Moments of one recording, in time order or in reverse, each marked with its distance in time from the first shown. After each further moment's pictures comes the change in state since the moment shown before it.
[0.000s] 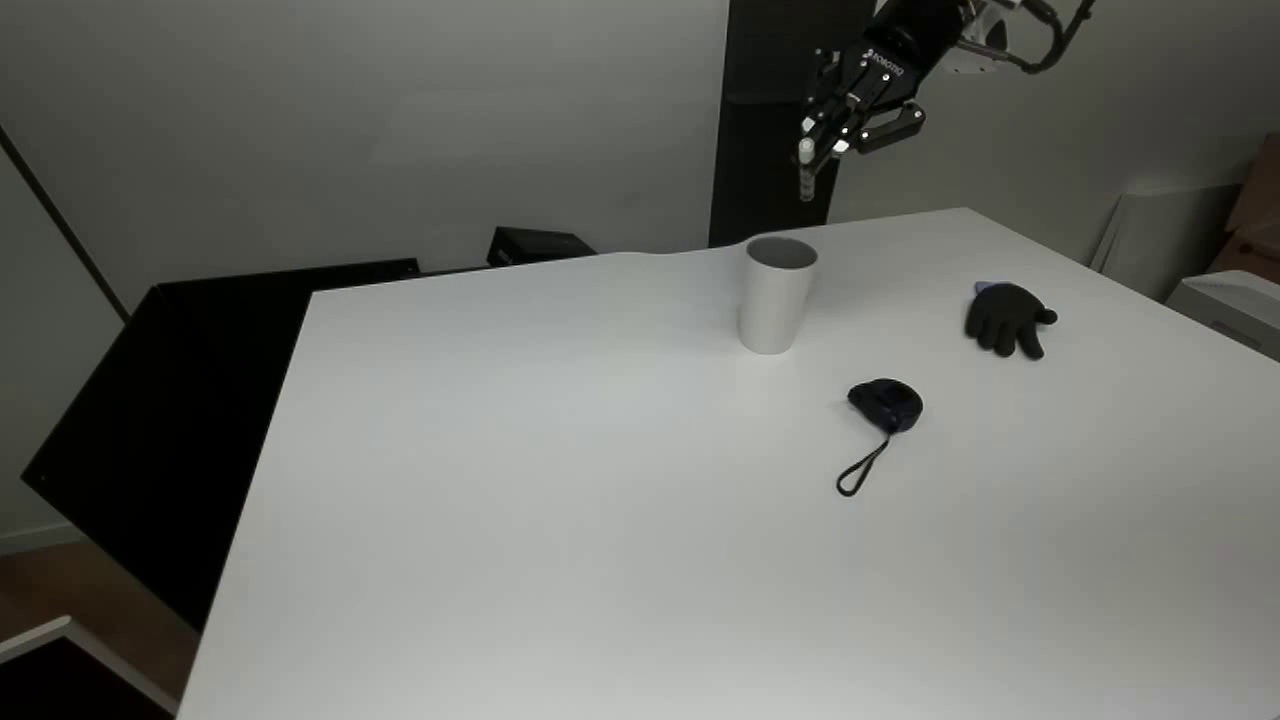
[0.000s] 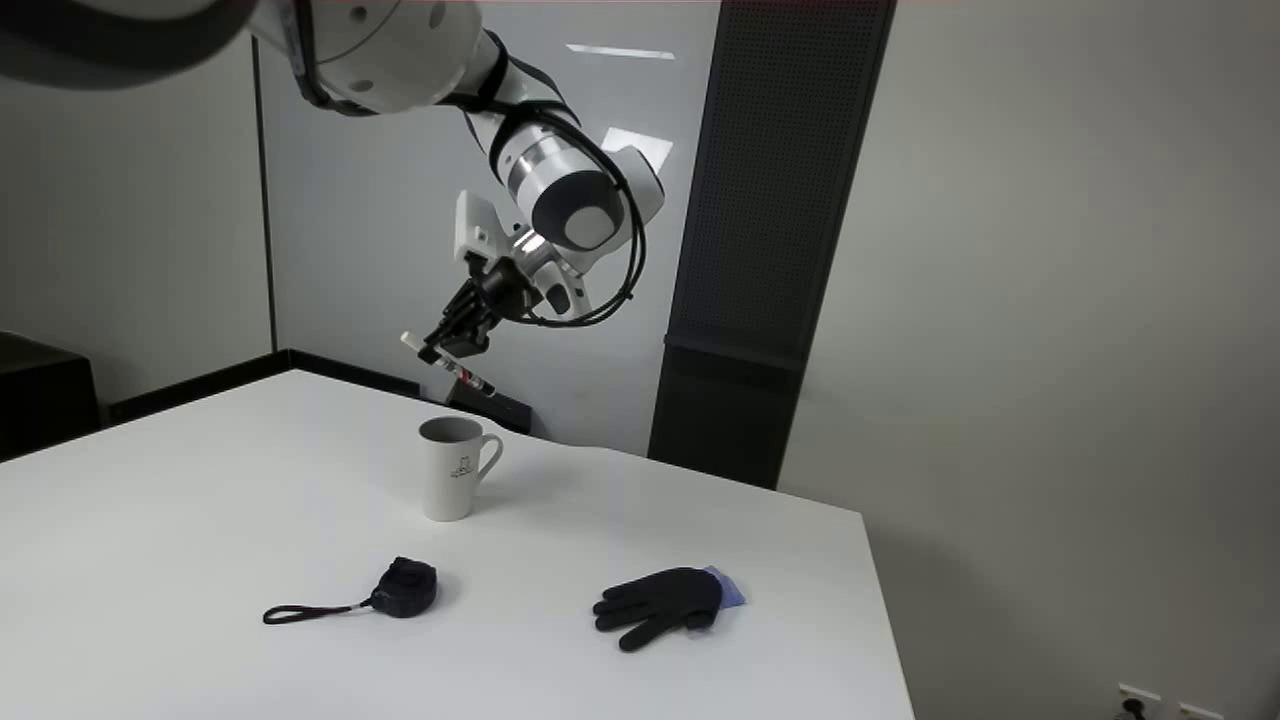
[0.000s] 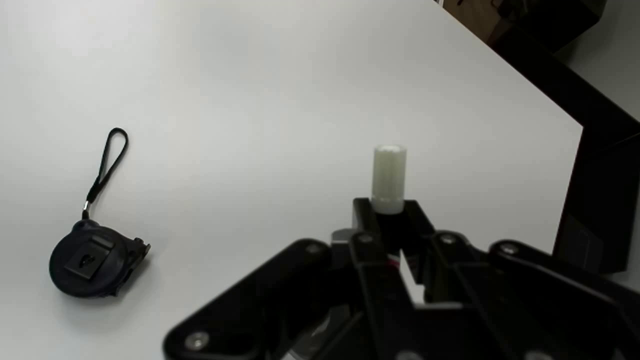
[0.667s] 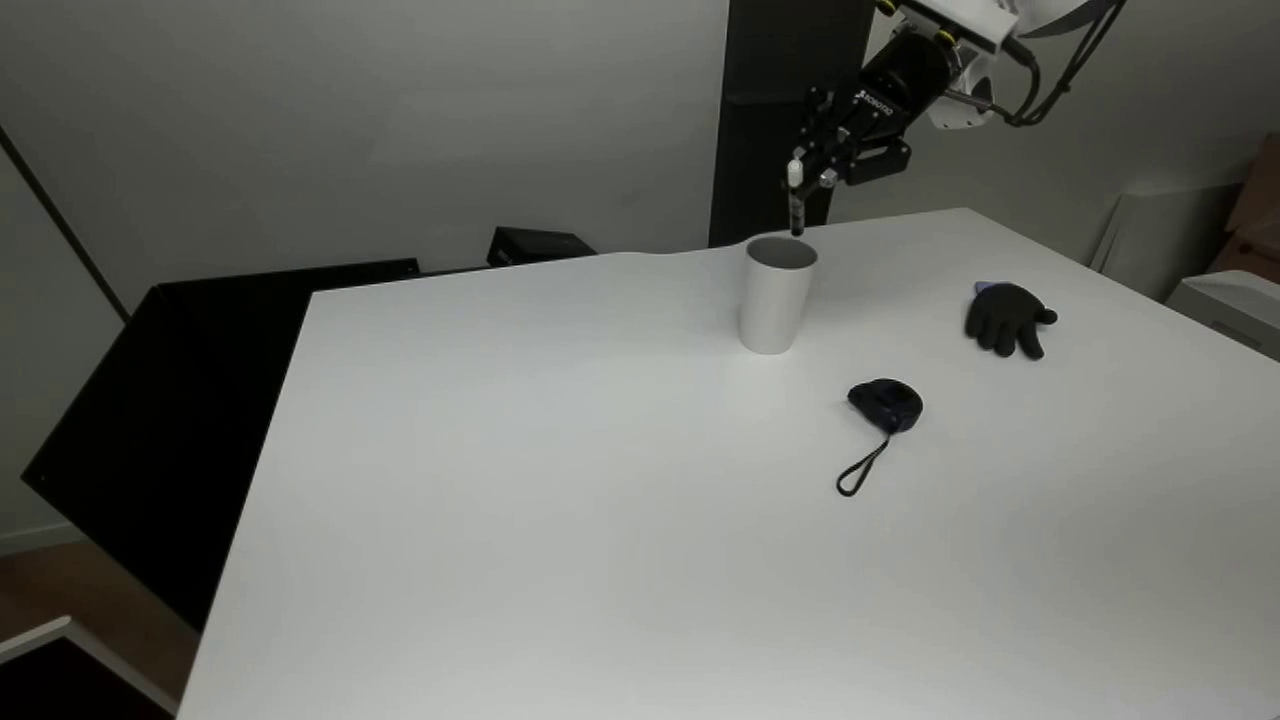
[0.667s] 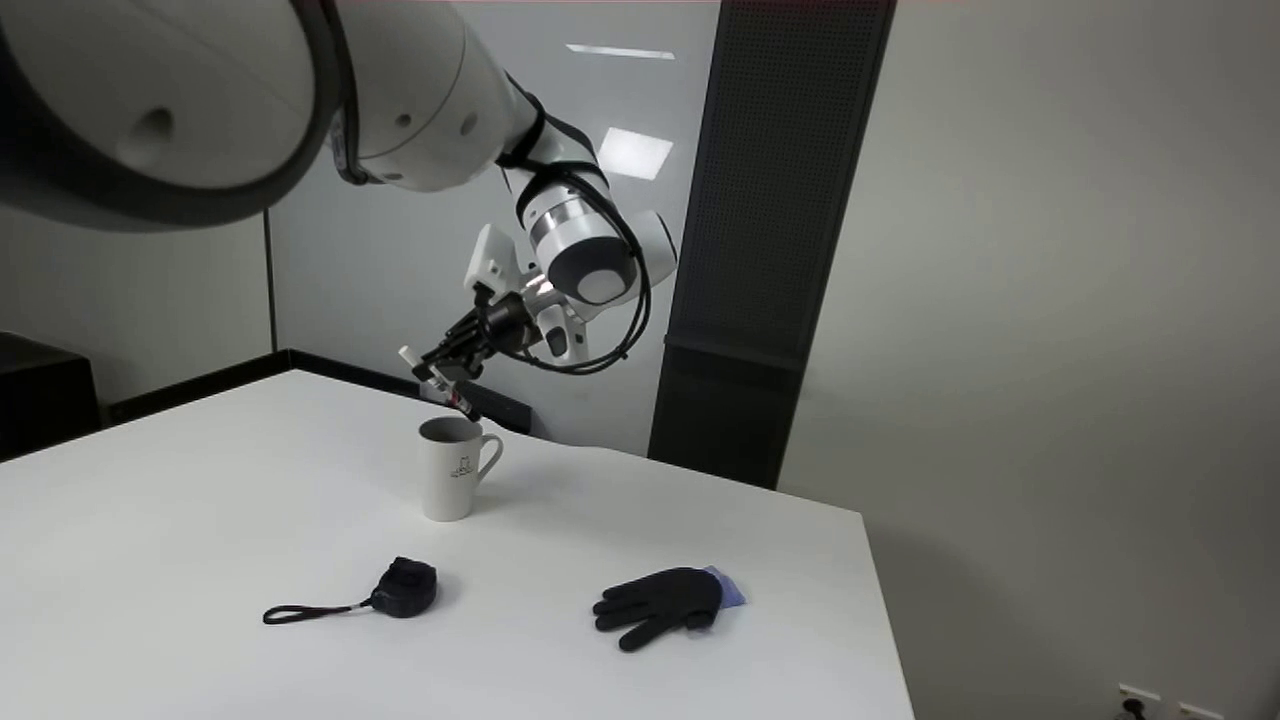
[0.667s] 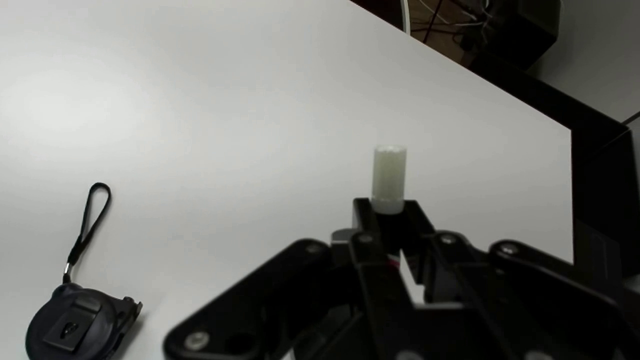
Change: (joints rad) arm -0.035 0.124 0.012 0.091 0.114 -0.073 0.082
